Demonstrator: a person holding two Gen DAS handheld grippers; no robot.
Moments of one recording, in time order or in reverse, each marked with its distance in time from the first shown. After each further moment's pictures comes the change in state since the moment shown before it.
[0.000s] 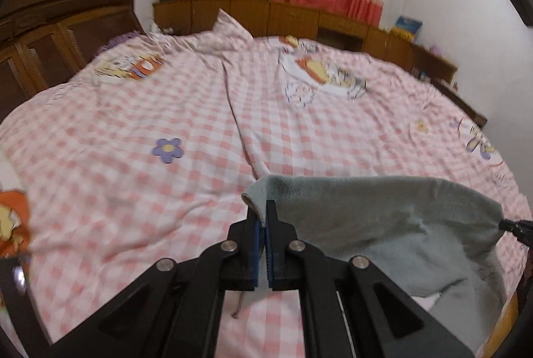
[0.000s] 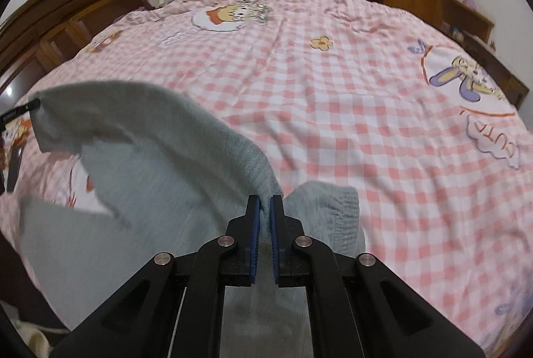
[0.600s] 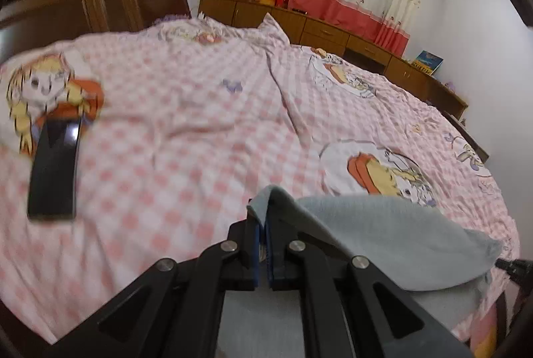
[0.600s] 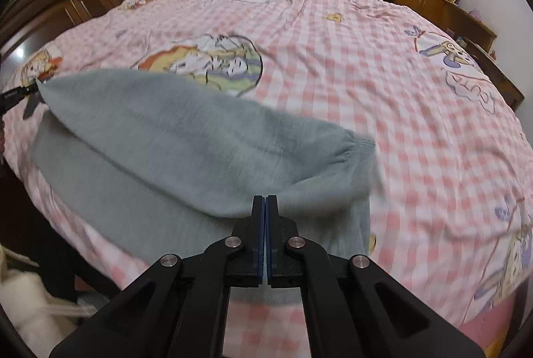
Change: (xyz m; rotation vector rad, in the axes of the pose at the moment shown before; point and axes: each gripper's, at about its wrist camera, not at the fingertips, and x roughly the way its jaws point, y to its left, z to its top) left arm -0.124 0.039 -0.154 -0.203 -0.031 0.017; right arm -0.075 0.044 -0.147 -0.077 0.031 -0.018
